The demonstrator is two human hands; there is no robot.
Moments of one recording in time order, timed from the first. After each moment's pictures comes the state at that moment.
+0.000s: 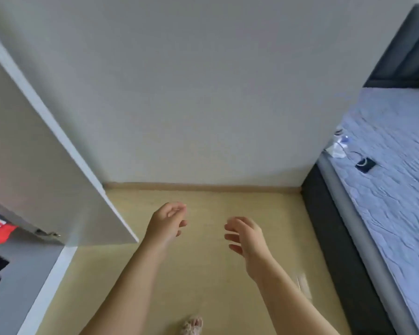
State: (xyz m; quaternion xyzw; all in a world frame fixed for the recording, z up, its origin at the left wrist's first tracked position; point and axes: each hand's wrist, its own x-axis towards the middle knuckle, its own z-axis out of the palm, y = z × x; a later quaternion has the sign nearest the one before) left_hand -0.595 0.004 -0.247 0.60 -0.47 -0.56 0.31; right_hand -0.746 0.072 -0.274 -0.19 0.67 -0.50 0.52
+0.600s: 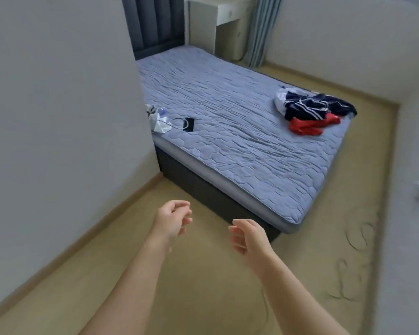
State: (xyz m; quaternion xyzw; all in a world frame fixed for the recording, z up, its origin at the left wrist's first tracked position) left_hand -0.901 0.013 -0.274 0.33 -0.66 -0.67 -0.02; right_hand -0.931 0.184 -0.297 0.21 0.68 -0.66 0.26
